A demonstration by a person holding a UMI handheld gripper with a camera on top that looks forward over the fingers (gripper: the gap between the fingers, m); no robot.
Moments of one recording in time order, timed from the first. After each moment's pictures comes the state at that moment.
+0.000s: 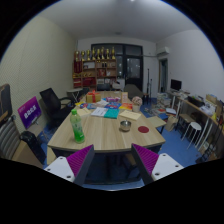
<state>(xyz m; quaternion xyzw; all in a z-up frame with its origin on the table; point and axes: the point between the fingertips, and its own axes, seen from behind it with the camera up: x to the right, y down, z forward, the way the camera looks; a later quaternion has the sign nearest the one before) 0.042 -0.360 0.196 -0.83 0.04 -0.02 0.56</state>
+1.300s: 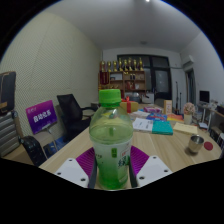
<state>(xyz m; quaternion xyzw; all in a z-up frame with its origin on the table) -0.153 -0.011 0.071 -0.76 -0.07 0.07 0.64</state>
